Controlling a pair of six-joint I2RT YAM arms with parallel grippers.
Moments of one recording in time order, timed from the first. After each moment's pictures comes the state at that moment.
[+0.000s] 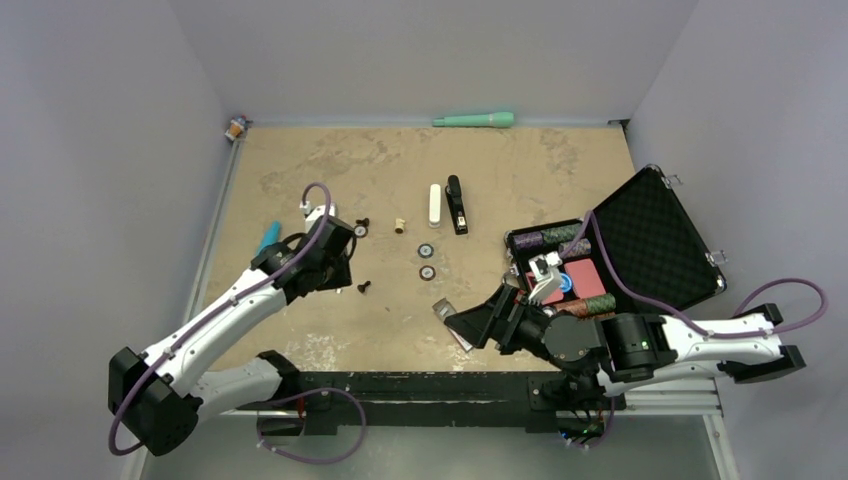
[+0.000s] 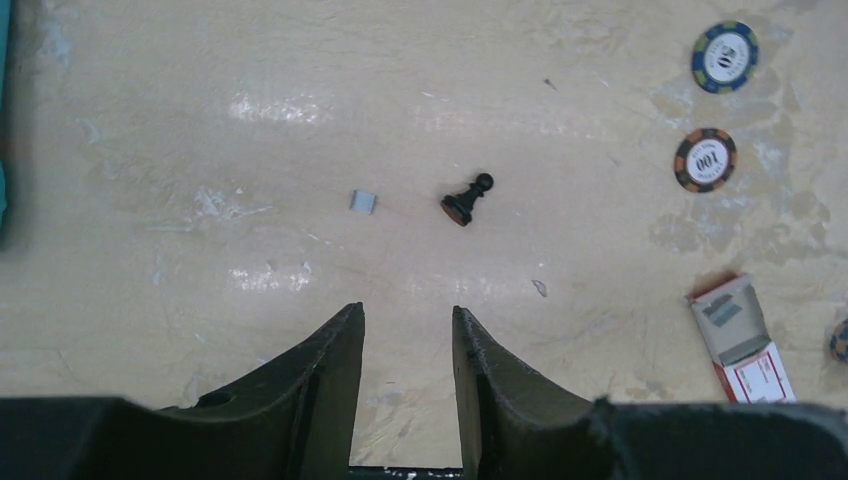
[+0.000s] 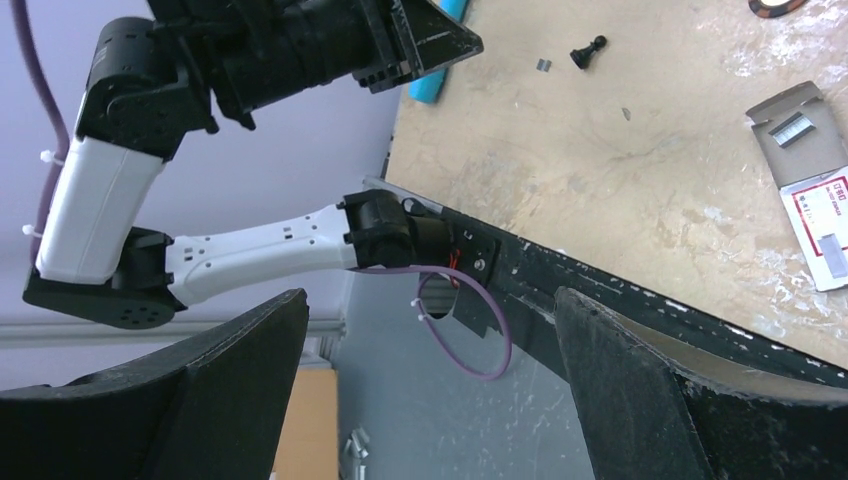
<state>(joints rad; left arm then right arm) -0.65 1.05 0.90 -0.87 -0.34 -0.67 1.65 0.66 0.85 -0.58 0.74 1.31</state>
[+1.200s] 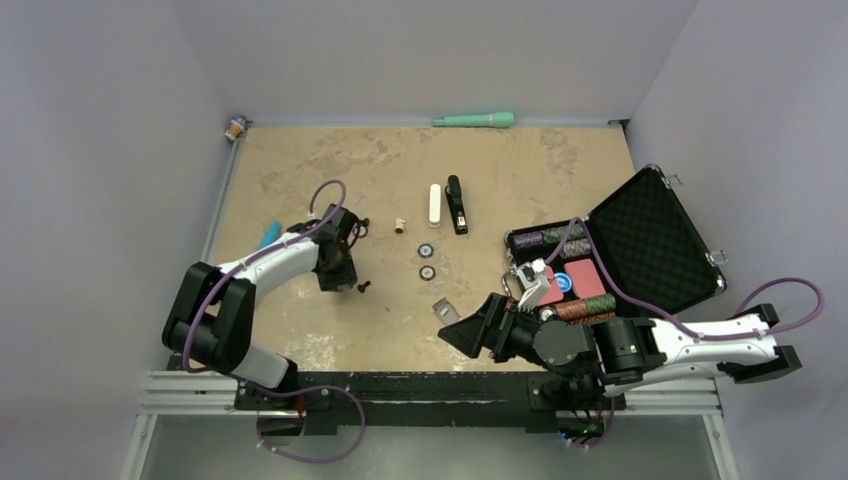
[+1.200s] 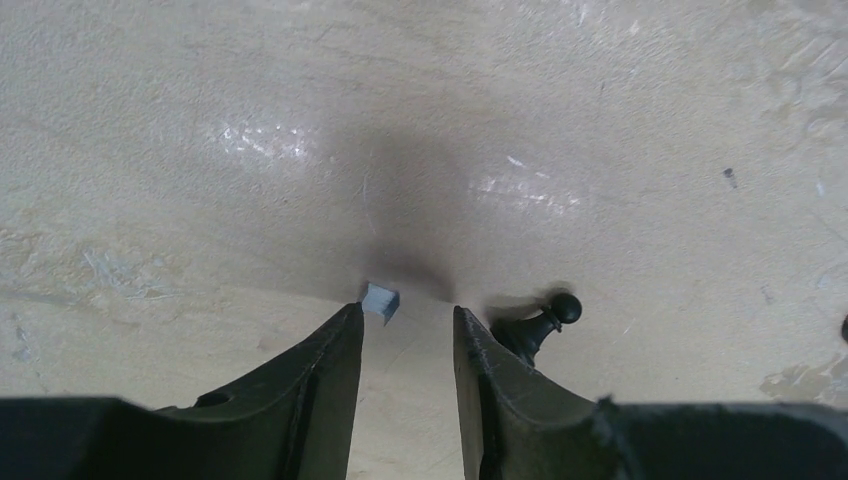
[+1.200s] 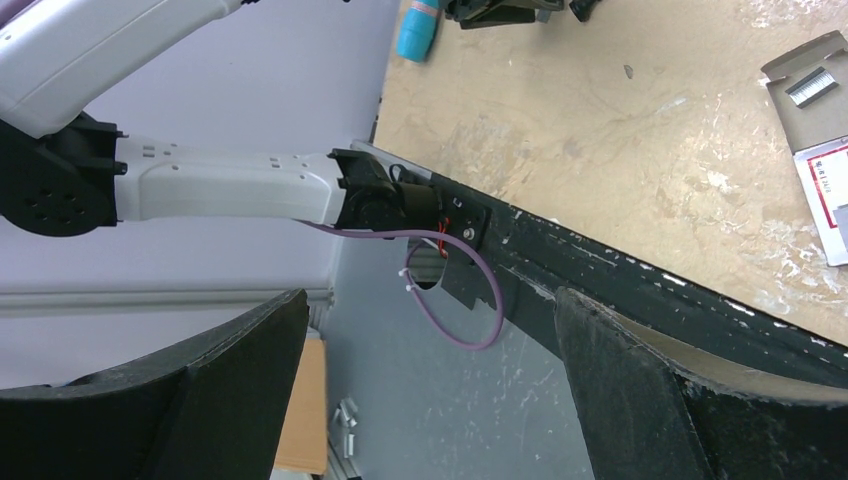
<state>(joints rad) -0.39 1.49 0.82 -0.63 -0.15 -0.69 1.65 0.65 0.78 -0.54 0.66 1.32</state>
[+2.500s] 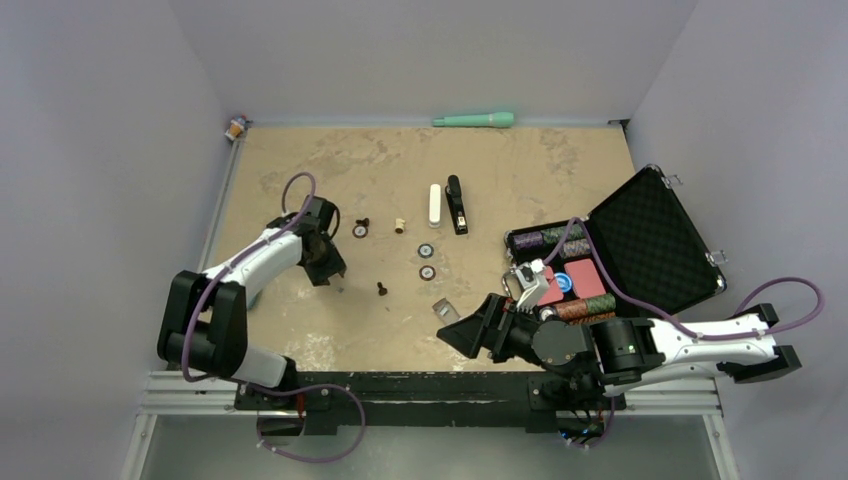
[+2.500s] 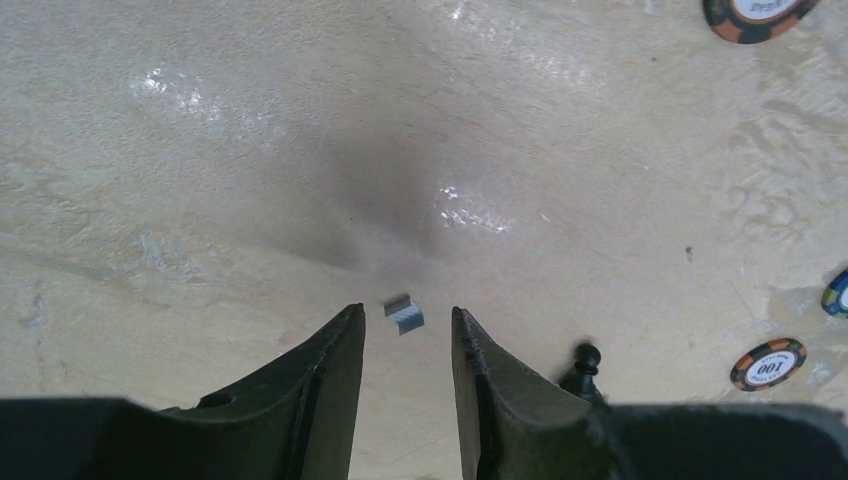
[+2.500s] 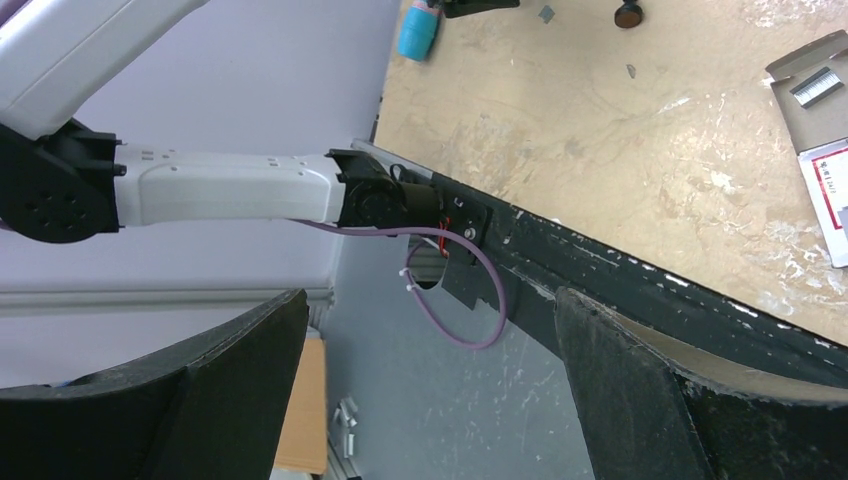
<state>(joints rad) -0.27 1.44 0.86 -0.69 -0.11 -0.81 1.65 0.66 0.78 -0.53 0.66 1.32</state>
